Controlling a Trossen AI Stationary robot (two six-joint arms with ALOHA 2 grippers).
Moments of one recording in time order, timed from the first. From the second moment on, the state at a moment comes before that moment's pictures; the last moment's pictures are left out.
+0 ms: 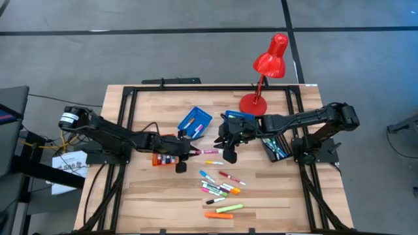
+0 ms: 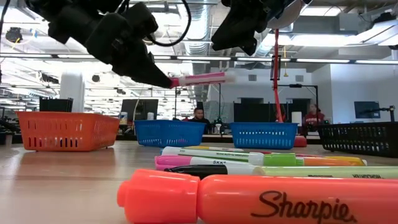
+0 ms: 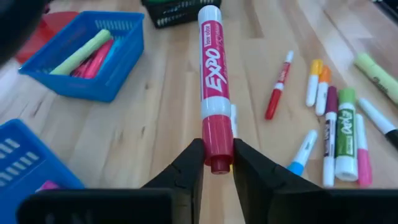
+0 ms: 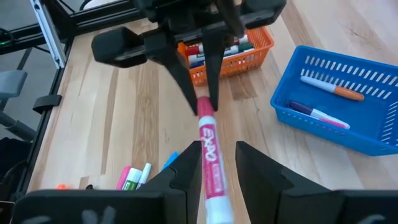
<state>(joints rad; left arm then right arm) -0.19 1.41 0.59 0.28 -0.19 0.01 0.06 1.52 1.14 -0.30 -0.04 0.20</state>
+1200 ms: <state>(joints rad) -0.21 0.78 0.59 -0.99 -0.20 -0.93 0.04 1.52 1.14 -0.31 -0.04 0.20</state>
